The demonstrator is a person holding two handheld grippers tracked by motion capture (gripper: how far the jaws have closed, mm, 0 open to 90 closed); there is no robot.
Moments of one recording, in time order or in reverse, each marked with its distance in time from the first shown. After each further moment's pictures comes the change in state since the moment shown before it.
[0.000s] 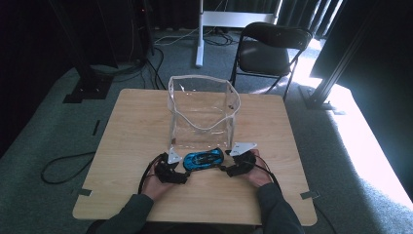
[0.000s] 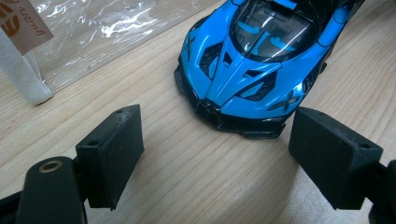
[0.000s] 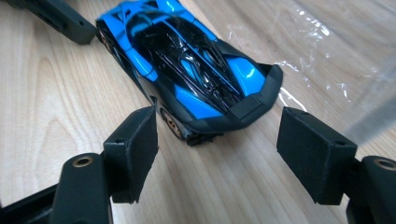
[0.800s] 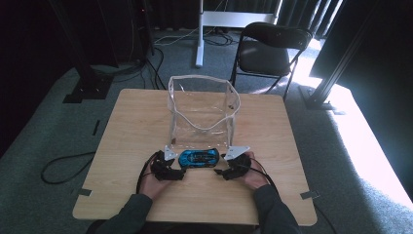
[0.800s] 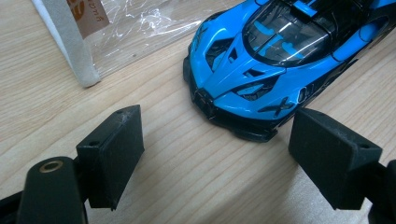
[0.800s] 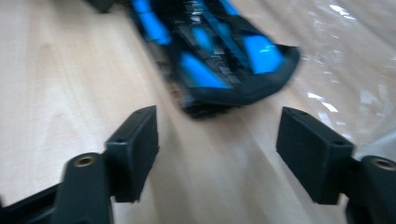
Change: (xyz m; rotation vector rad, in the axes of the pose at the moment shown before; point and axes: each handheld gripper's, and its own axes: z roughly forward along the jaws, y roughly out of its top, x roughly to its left) left arm 0.012 0.000 -0.003 0.018 0.073 -0.059; right arm 0.012 0.001 0.012 0.044 0.004 -0.027
